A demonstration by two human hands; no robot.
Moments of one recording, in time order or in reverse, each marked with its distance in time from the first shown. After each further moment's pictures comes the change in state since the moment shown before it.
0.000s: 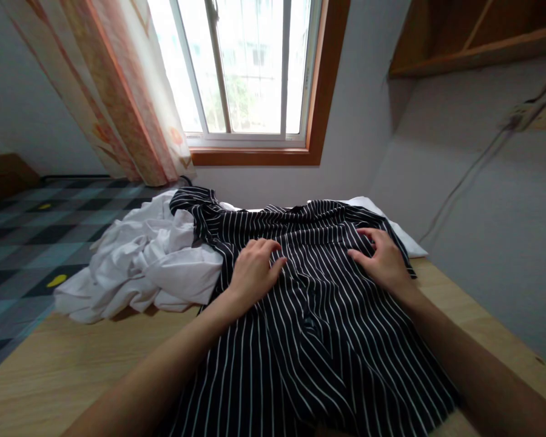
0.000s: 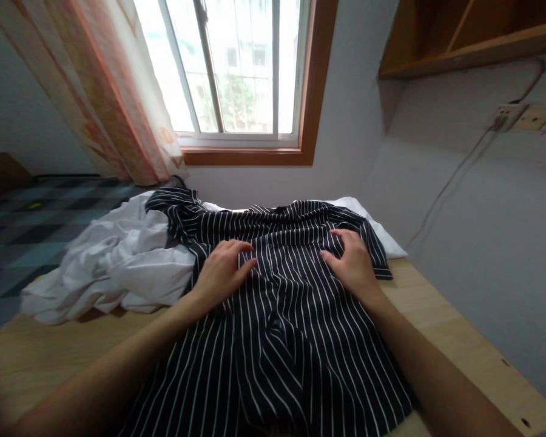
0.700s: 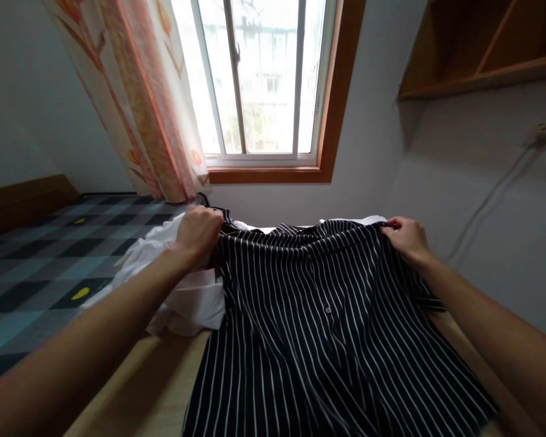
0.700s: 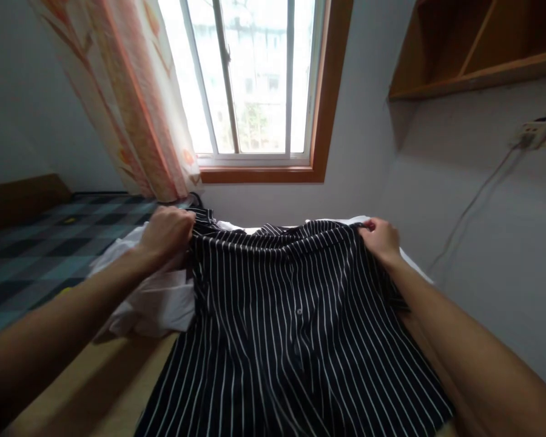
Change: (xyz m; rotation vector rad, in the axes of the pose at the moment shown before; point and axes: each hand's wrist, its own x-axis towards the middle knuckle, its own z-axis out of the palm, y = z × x) left_hand 0.070 -0.109 -0.110 0.830 -0.075 -0.081; right_hand 0.120 0.066 0.009 -0.298 0.085 0.217
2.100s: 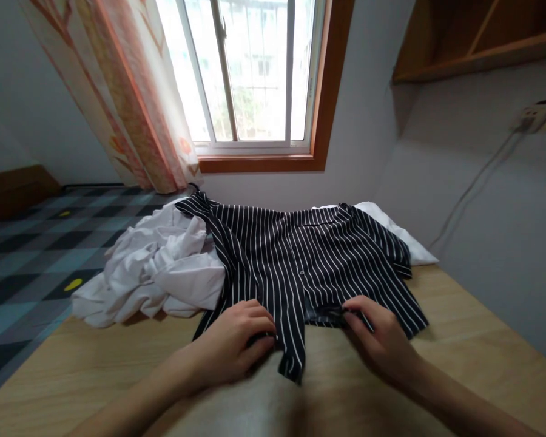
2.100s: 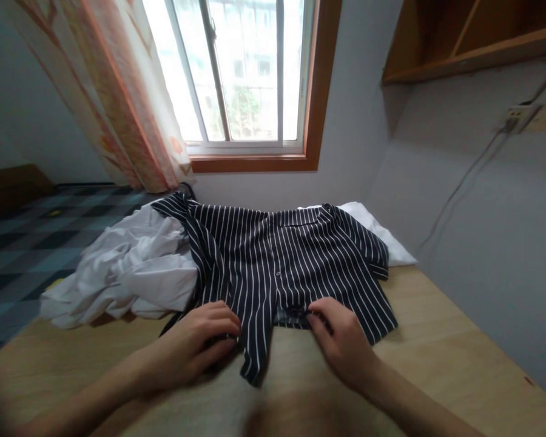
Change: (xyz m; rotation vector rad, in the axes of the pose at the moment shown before) left_hand -0.151 0.108 -0.019 -1.050 -0.295 0.566; right_hand -0.234 -0.058 -0.056 0.509 -0.326 -0.442
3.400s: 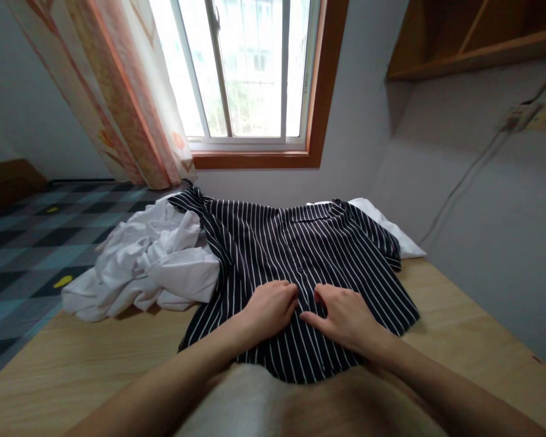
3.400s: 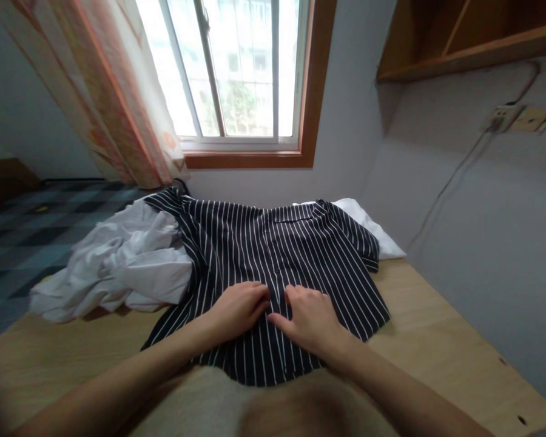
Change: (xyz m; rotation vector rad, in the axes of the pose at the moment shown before) left_hand 0.074 0.002 0.045 0.256 0.000 -0.193; right_hand 0.032 -0.022 0.021 -0.382 -0.346 0.161
